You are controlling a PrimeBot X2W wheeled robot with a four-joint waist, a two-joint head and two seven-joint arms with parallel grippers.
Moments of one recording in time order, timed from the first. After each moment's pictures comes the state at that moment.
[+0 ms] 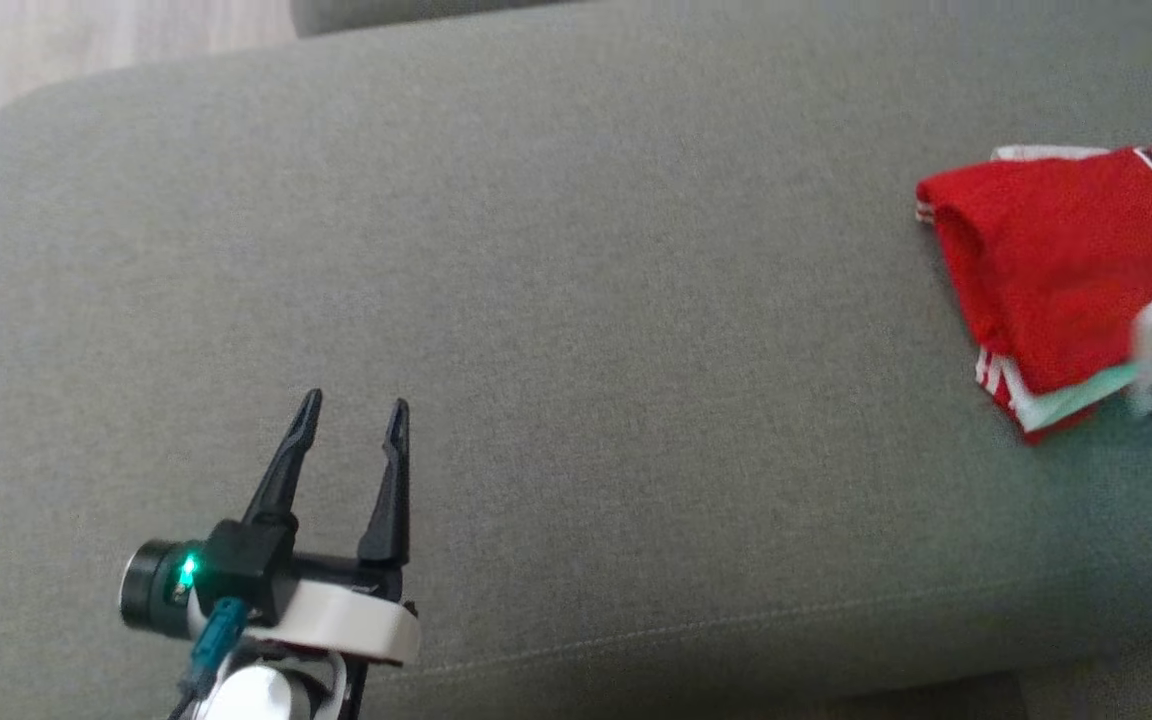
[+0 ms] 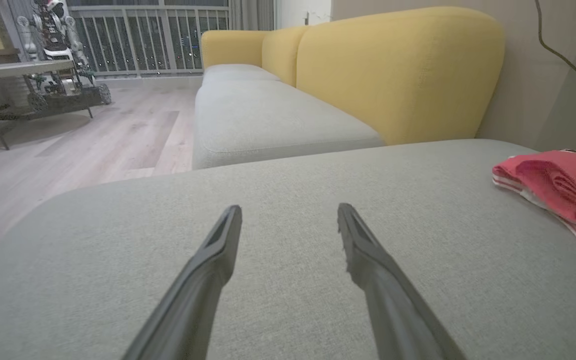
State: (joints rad) left arm 0.02 0.06 -0.24 0.01 -0.06 0.02 -0.25; right arm -0.46 -0.19 -0.36 0.25 -0.31 0.13 0.33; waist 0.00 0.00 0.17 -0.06
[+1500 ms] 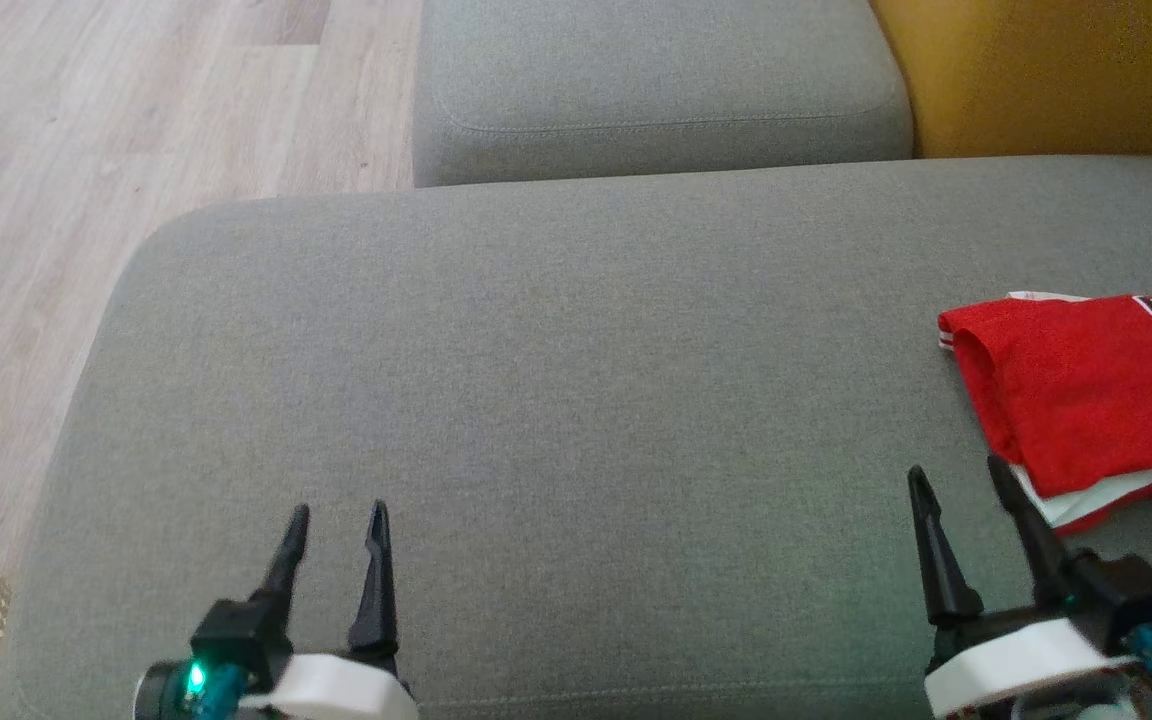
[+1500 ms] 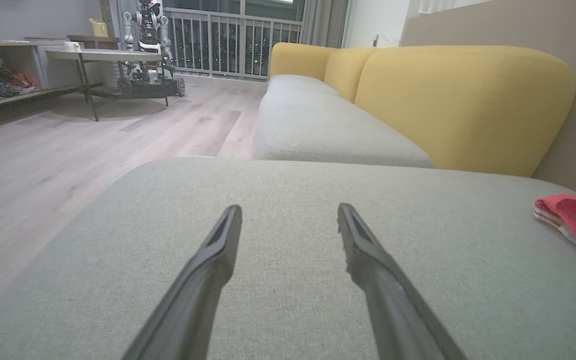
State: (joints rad) left arm 0.13 0.06 -0.25 0.10 -0.18 0.11 -0.25; right arm 0.11 -0.04 -0.05 0.08 0.11 0.13 -0.25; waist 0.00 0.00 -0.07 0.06
